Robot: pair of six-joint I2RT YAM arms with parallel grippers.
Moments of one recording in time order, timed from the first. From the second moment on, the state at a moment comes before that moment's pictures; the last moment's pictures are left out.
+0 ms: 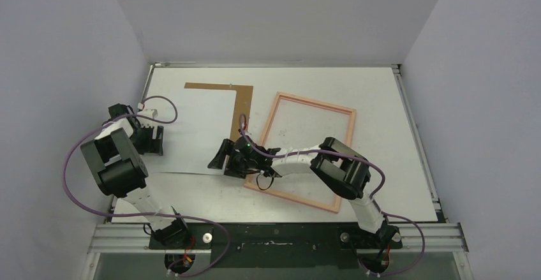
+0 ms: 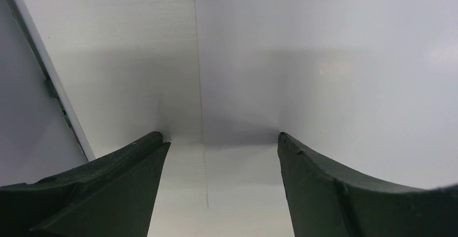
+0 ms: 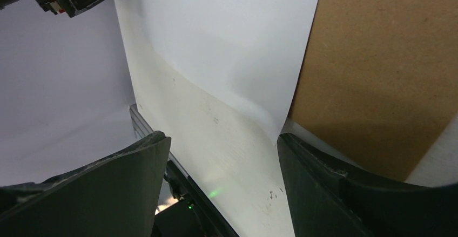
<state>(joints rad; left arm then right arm) 0.50 1.80 1.13 -0.60 0.18 0.51 1.06 2.08 1.24 0.21 -0.12 1.24</state>
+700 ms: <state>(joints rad) 0.50 1.80 1.13 -0.59 0.18 0.51 1.06 2.08 1.22 0.29 -0.16 1.23</state>
